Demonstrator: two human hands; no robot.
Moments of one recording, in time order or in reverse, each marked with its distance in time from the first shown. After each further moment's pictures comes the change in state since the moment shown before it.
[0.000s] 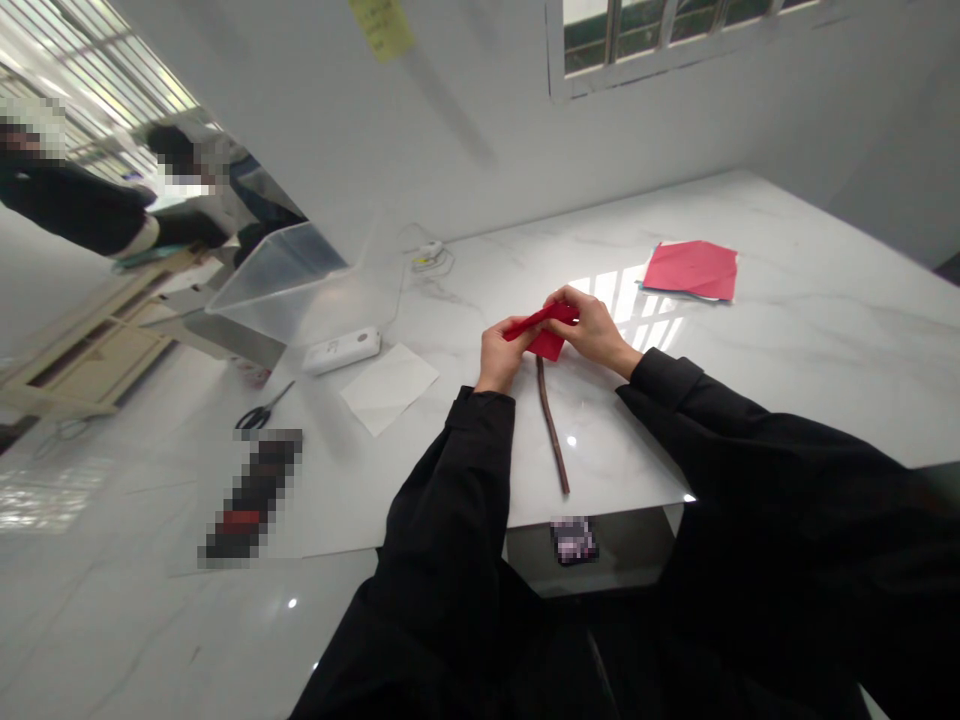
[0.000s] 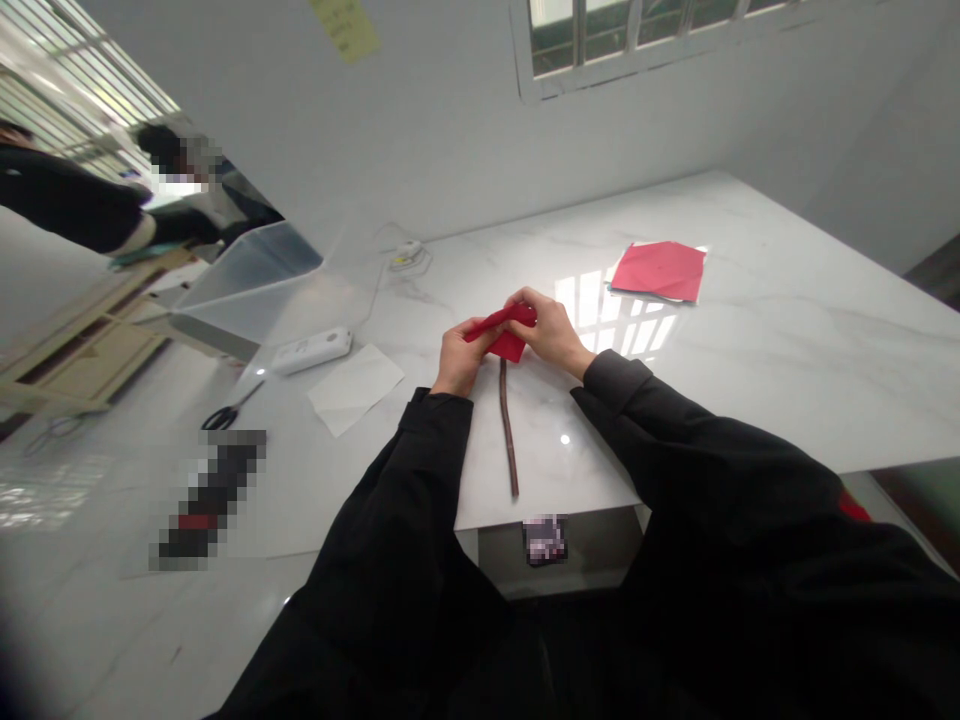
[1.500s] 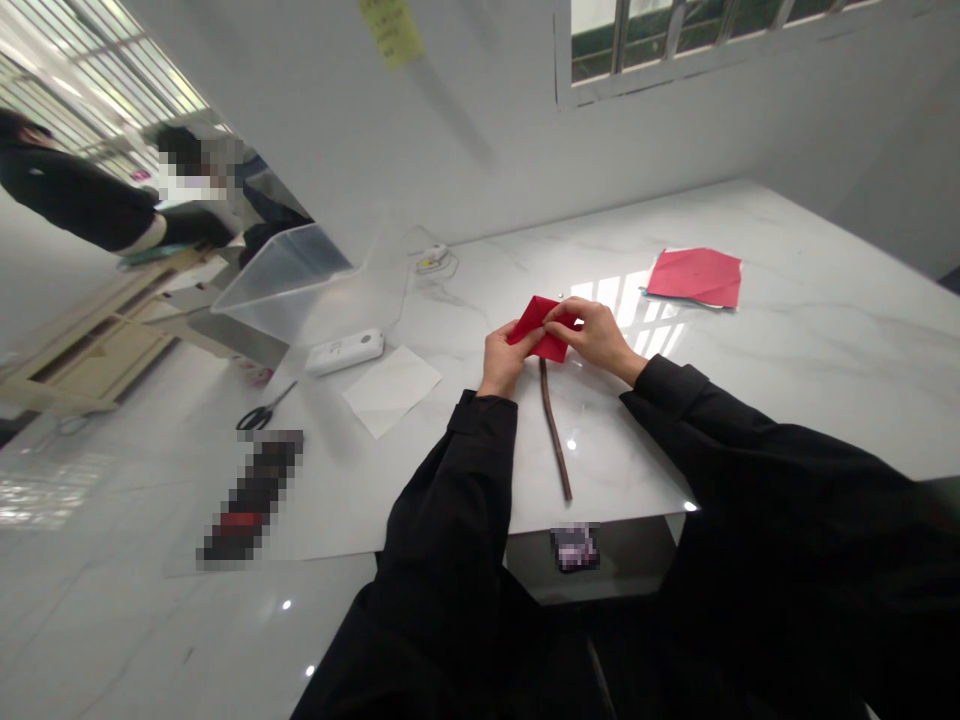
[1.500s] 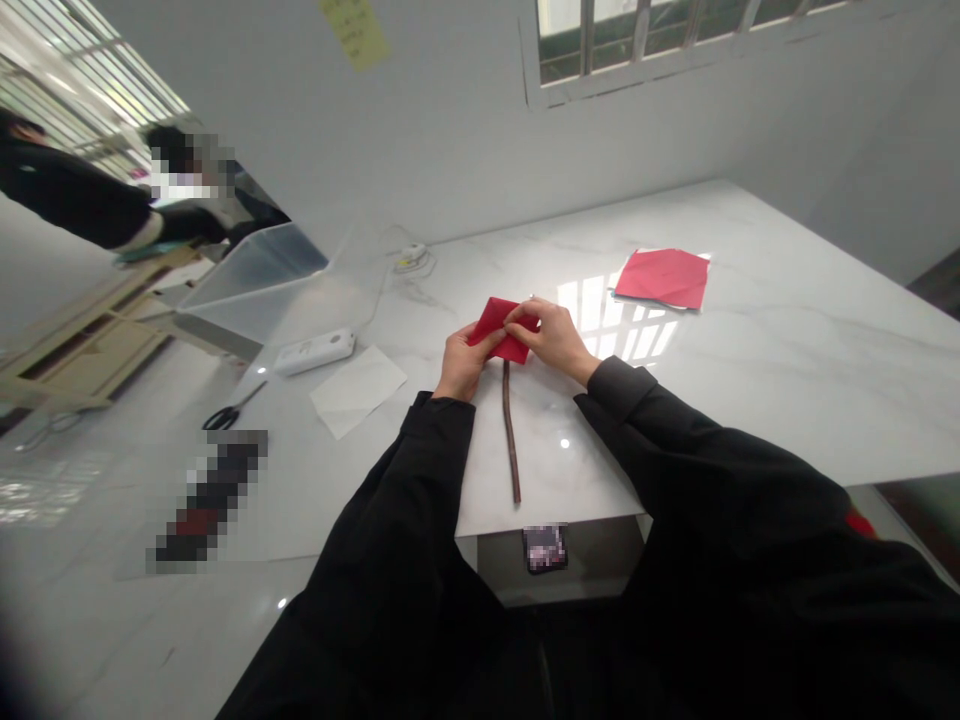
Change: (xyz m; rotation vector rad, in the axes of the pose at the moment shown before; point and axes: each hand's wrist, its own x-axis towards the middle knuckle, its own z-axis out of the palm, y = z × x) left_hand -0.003 0.001 0.001 -0.084 -0.029 -0.012; right_hand -0.001 -0.003 -0.001 -0.034 -0.011 -0.040
